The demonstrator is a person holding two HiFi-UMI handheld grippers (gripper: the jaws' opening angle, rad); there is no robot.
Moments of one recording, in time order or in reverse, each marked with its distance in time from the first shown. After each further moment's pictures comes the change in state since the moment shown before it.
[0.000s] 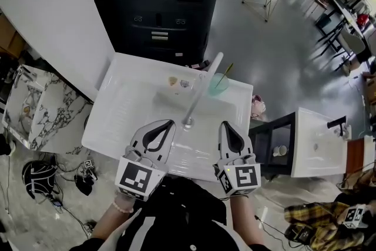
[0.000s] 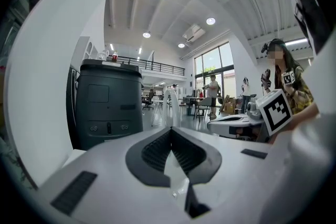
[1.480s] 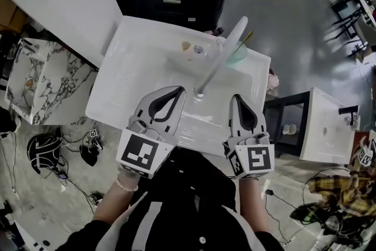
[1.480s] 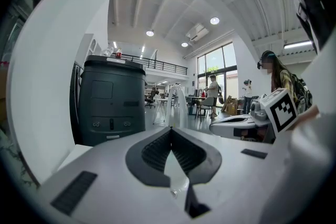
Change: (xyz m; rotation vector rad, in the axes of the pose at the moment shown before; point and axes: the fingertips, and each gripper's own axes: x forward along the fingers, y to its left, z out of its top) left arm -0.001 0.014 -0.009 -0.054 0.022 0.021; right arm 0.008 0.021 -0.006 -0.012 0.035 0.042
